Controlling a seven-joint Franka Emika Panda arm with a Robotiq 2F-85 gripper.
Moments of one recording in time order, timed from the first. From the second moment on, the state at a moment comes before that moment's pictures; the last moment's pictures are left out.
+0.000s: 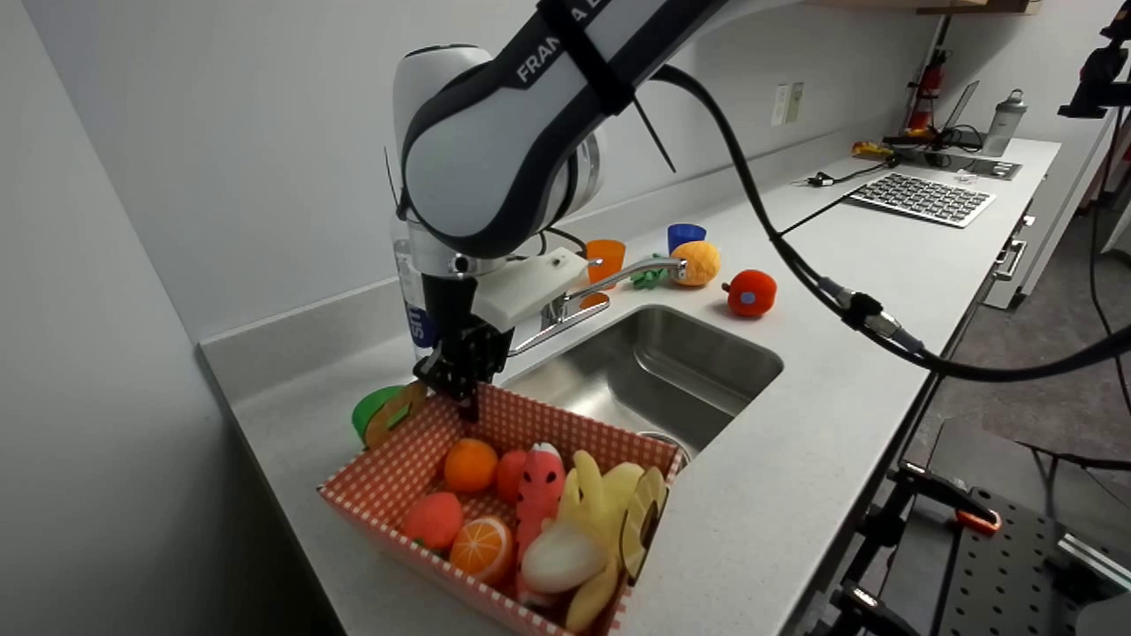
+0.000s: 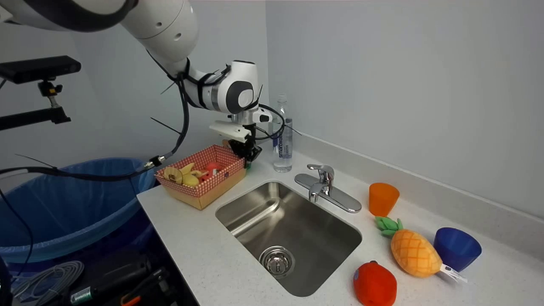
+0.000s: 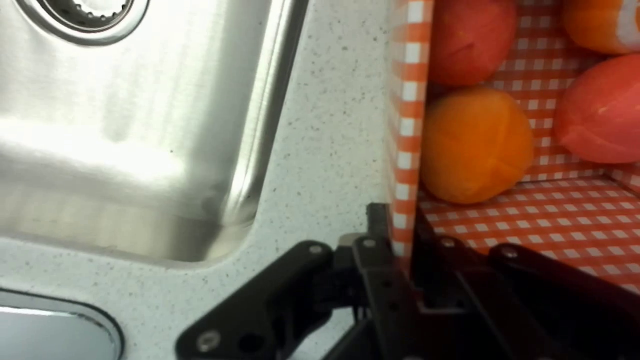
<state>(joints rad) 0.18 0.50 0.19 -1.85 -0.03 2.34 0.13</state>
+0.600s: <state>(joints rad) 0.18 0.50 0.18 -1.85 -0.01 2.34 0.18</state>
